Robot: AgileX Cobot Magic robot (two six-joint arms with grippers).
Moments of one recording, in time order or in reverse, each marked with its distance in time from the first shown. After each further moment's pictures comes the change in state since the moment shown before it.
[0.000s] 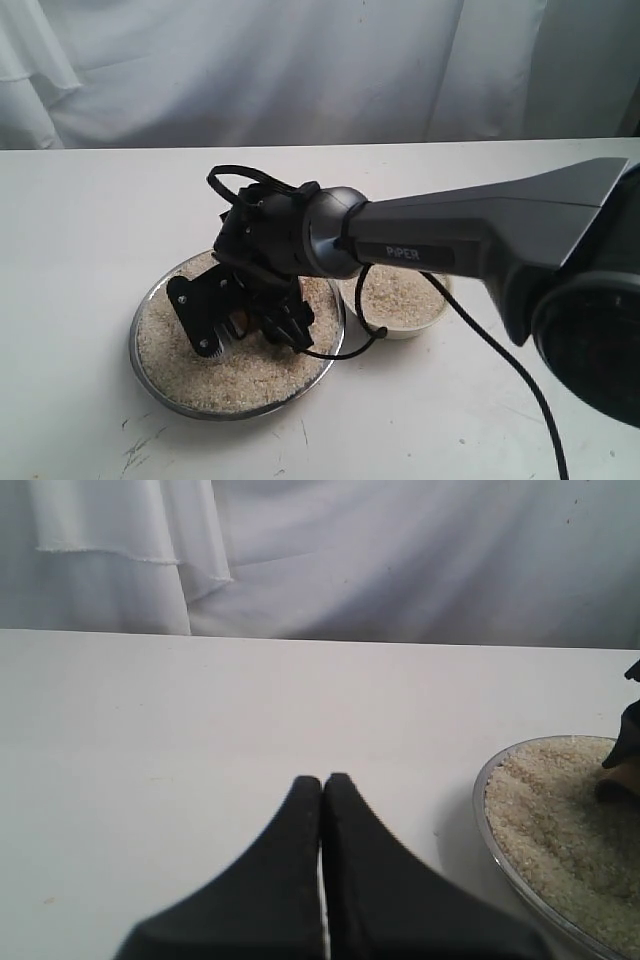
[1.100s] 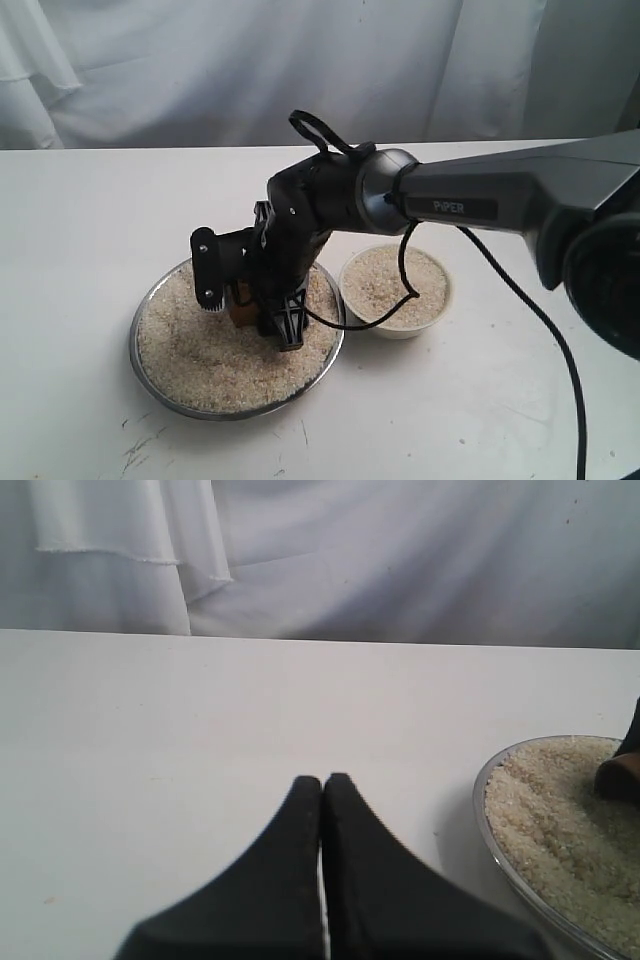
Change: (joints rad) left arm 0.000 0.000 0.000 0.000 0.000 0.000; right arm -0.131 -0.012 0.000 0.554 -0.059 -0.224
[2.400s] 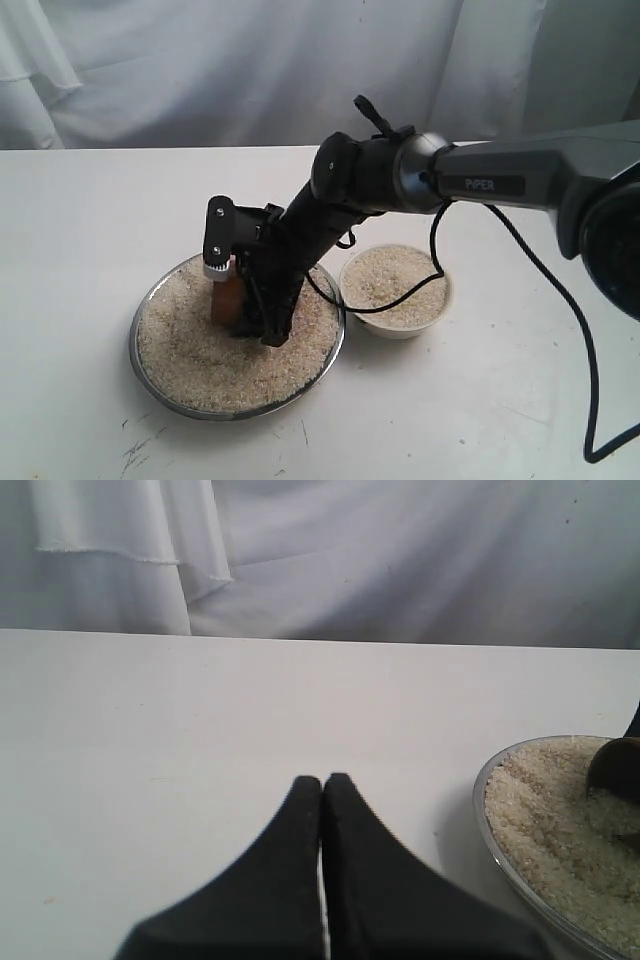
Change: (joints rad) left arm 0.000 0.000 0.000 0.000 0.000 0.000; right arm -0.098 0.004 0.002 0.586 0.083 -0.341
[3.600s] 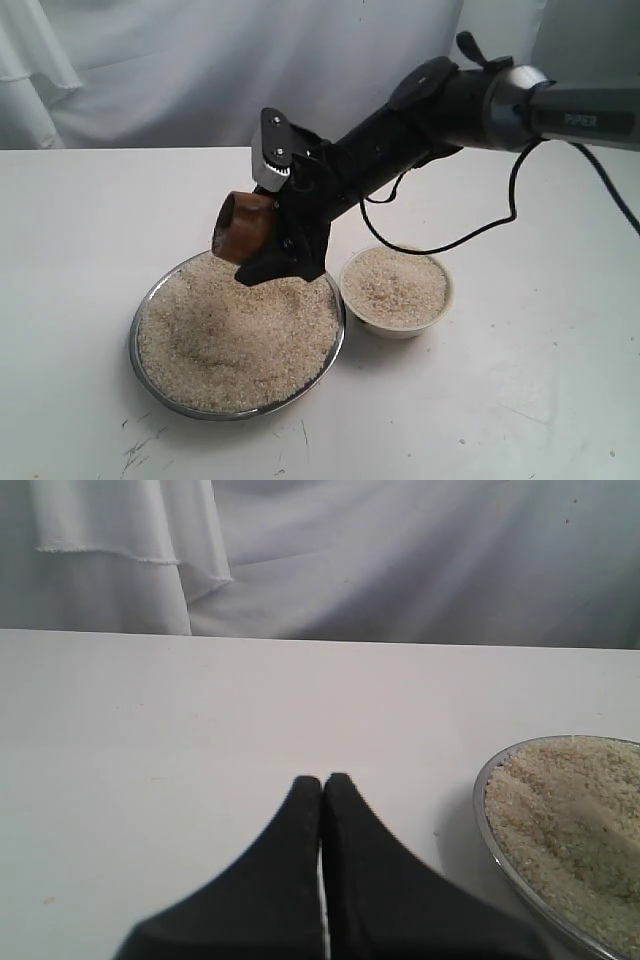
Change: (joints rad) left arm 0.000 0.000 0.000 0.000 0.000 0.000; right arm -0.168 -0.109 0.002 0.364 0.294 -0.285
